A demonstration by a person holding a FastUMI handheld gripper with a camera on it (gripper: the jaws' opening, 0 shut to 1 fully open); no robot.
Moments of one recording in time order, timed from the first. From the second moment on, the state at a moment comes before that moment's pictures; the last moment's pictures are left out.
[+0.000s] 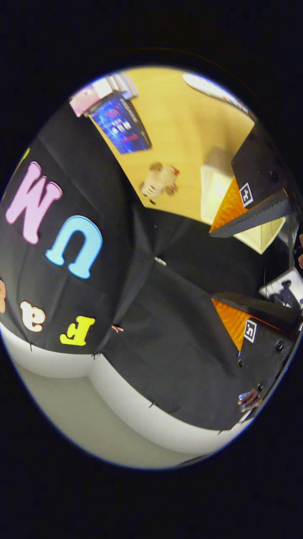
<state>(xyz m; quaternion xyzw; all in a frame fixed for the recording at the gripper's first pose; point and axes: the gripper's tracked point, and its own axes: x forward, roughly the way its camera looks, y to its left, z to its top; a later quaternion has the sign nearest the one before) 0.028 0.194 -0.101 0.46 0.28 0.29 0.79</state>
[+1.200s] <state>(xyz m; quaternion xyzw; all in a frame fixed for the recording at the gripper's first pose) -0.066 0.017 -0.398 0.24 0.58 0.01 0.78</state>
